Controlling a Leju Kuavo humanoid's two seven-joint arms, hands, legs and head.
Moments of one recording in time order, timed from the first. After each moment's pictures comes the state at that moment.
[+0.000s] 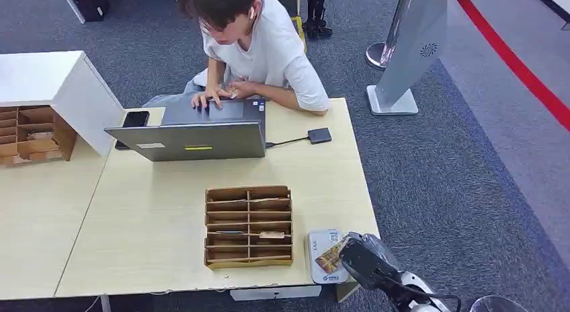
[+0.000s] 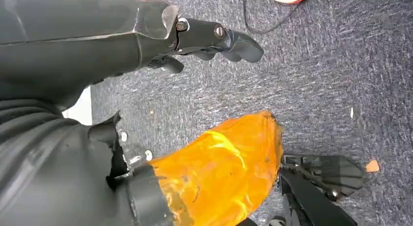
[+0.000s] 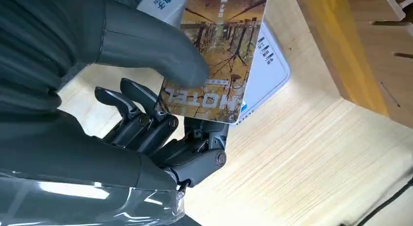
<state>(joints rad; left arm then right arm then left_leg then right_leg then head) -0.07 -0.20 1.09 -0.21 -1.29 0.37 -0.20 0.01 -0.36 0.54 -1.52 0.25 -0.06 0.09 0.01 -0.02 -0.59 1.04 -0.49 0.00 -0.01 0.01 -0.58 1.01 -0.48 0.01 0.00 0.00</state>
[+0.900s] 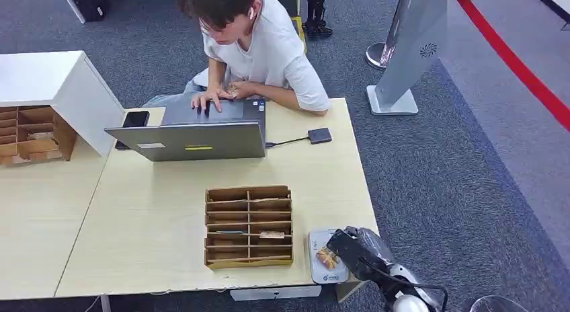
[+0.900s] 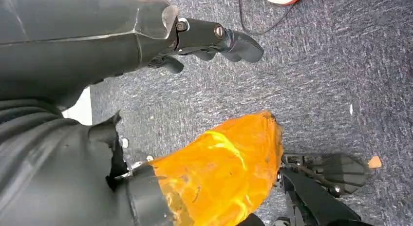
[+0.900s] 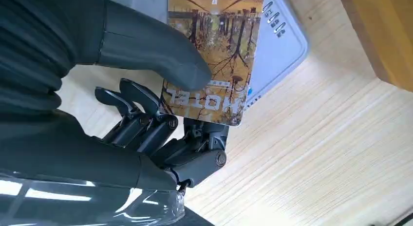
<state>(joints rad) -0.07 -0.21 1.07 -0.21 -1.31 0.37 -0.20 -0.04 -0.28 0.53 -1.41 0.38 -0.07 0.16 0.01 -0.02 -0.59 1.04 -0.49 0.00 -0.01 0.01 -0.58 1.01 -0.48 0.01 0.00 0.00</state>
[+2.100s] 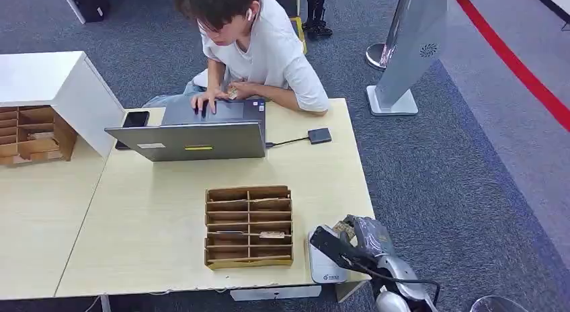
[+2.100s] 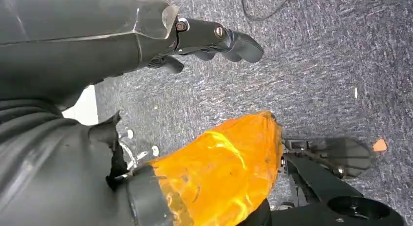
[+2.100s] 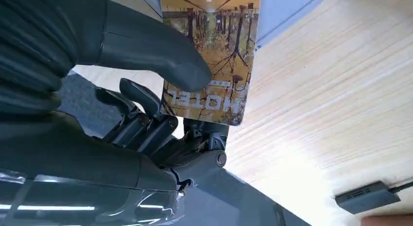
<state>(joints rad) -0.07 -0.23 1.07 -0.21 -1.31 0.35 -0.16 -0.08 -0.20 0.52 -1.39 0.78 -0.11 0.29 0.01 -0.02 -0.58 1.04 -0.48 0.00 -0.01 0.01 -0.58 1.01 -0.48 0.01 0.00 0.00</state>
